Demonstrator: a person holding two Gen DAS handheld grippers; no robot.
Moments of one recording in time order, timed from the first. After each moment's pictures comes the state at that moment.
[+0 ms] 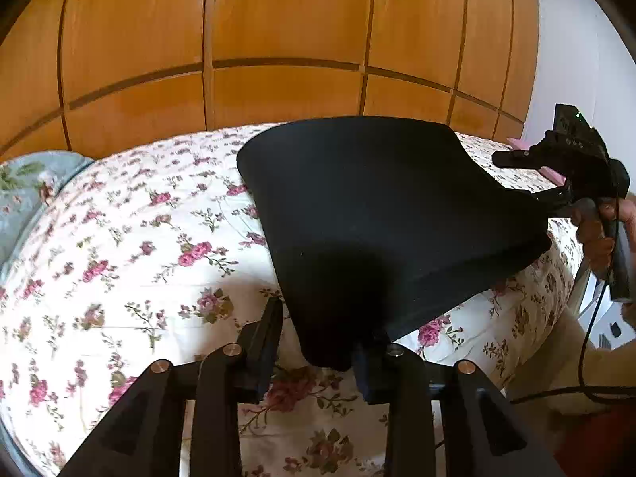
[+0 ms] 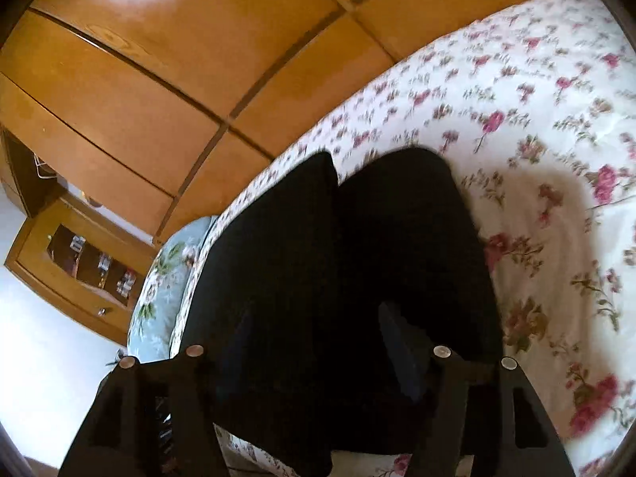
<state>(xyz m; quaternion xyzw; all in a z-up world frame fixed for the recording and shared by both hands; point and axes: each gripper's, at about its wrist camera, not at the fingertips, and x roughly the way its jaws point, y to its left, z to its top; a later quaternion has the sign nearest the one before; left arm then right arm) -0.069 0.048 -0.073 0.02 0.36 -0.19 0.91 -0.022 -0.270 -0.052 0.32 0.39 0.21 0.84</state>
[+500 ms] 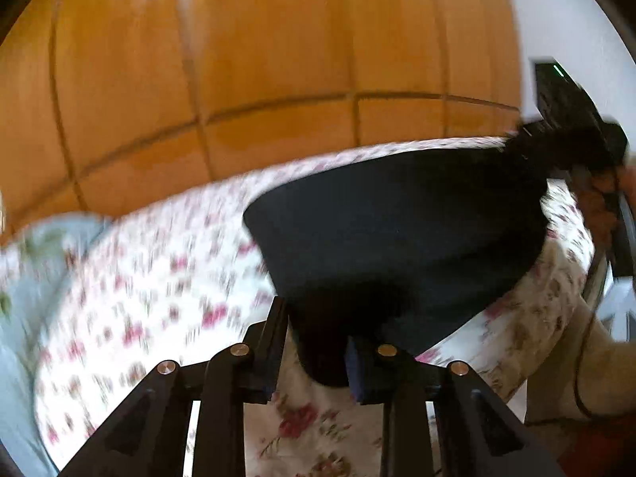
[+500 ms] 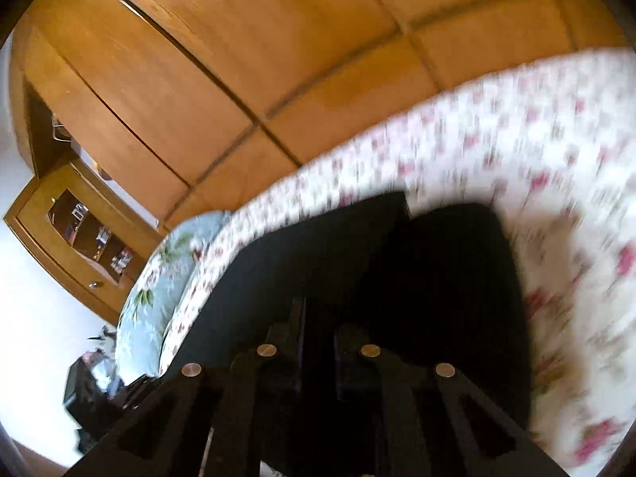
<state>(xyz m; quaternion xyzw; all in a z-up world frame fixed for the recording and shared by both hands) -0.080 0.009 -0.024 0.12 0.28 -0.18 0.94 -0.021 -0.244 -0.006 0.24 0.35 0.23 0.88</state>
